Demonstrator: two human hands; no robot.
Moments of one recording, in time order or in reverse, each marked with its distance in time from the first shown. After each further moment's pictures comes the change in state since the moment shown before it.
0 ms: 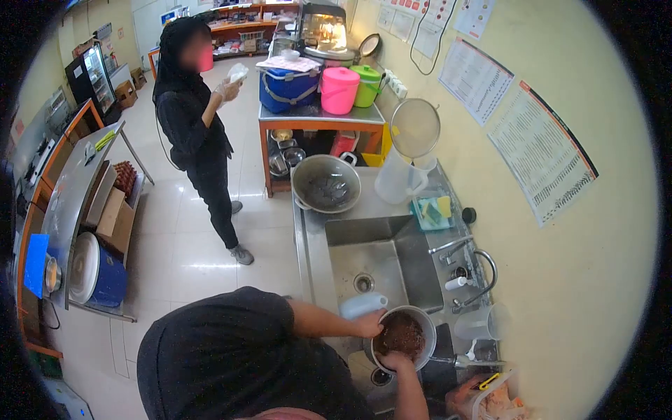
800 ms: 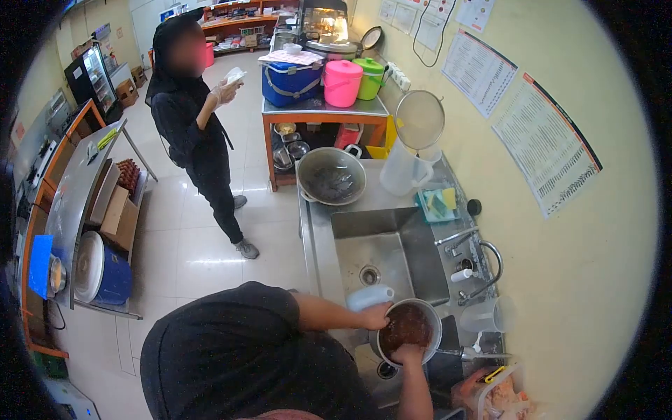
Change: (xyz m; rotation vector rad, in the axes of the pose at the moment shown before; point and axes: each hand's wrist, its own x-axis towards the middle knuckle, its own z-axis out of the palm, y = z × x) left_hand -0.011 0.013 -0.015 -0.010 0.007 0.022; right_hand -0.024 -0.014 -0.010 -0.149 -0.018 0.237
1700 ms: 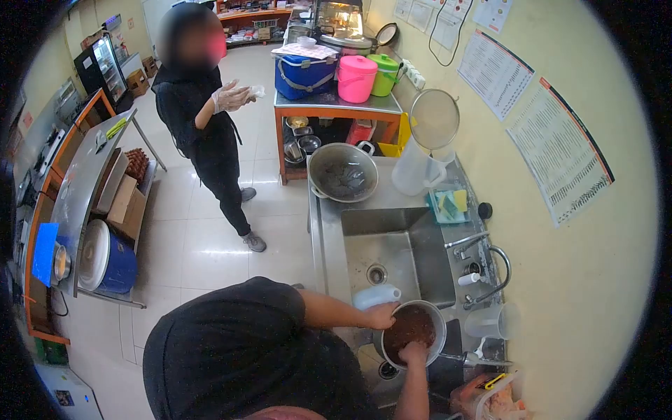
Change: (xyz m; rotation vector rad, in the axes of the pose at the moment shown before) left_hand -0.005 0.014 -0.015 0.007 -0.037 -0.045; right_hand 0.016 0.014 0.012 0.137 0.284 0.015
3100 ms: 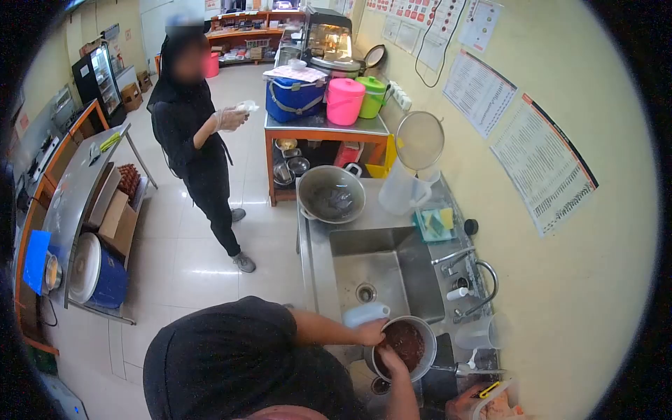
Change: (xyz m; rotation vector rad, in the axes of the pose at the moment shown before) left_hand 0.013 -0.011 0.009 0.021 0.053 0.044; right_hand 0.047 -0.019 0.038 0.870 -0.158 -0.309
